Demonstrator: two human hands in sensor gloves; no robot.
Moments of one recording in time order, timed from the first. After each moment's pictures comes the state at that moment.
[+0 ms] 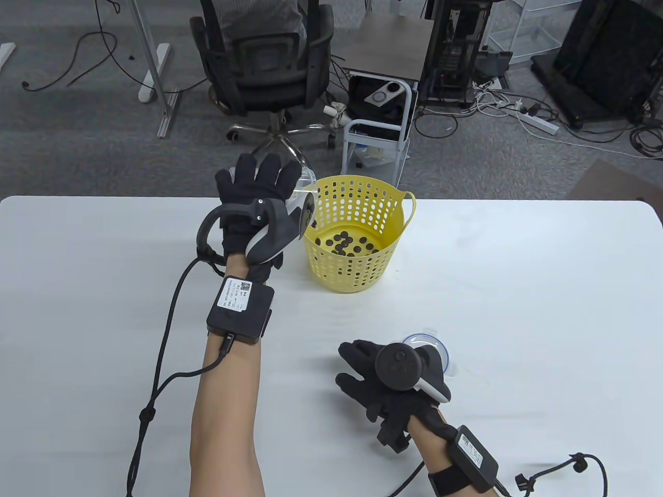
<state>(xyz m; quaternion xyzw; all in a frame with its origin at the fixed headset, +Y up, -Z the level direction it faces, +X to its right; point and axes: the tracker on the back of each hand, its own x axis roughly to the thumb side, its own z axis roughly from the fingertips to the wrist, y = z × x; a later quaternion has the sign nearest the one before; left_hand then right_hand) -0.123 -0.544 -0.435 0.20 0.03 -0.20 0.96 0.093 -0.745 -0.287 0.21 0.06 0.94 0.28</state>
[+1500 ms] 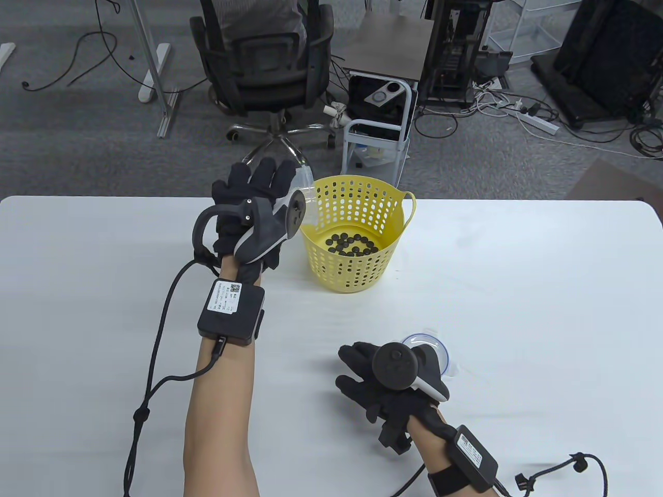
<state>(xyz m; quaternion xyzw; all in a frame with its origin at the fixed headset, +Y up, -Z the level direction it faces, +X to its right) -0.138 -0.544 -0.433 0.19 0.01 -0.10 0.98 0.092 -0.745 -0.287 0.21 0.07 0.94 0.26</state>
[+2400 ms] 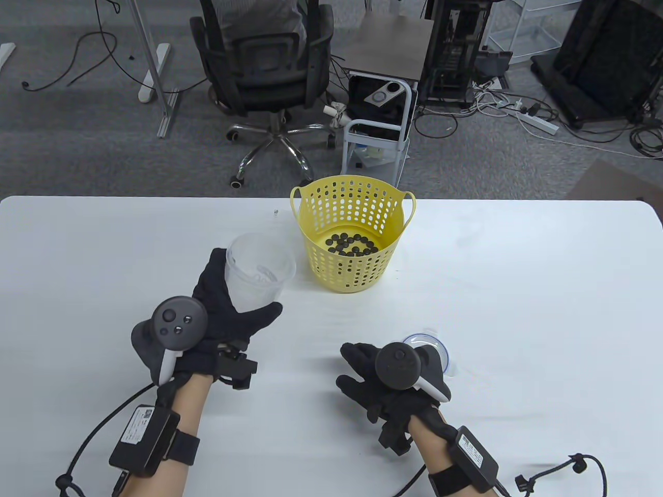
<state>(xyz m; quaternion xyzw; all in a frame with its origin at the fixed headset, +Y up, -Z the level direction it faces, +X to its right) -0.235 -0.647 -0.290 0.15 0.01 0.36 0.92 0.096 -0.750 -0.288 0.20 0.08 0.94 0.28</state>
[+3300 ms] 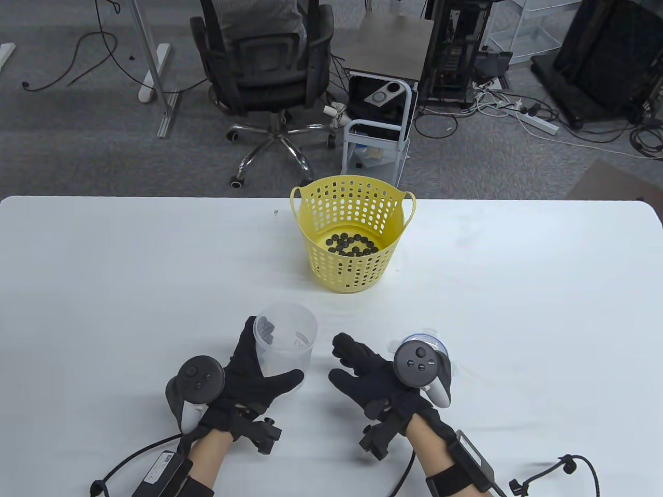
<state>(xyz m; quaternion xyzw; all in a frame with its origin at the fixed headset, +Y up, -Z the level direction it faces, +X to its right) -0.209 -0.760 -0.267 0.03 -0.07 0.50 0.86 0.088 -0.753 -0.284 0.21 0.08 0.82 0.52</state>
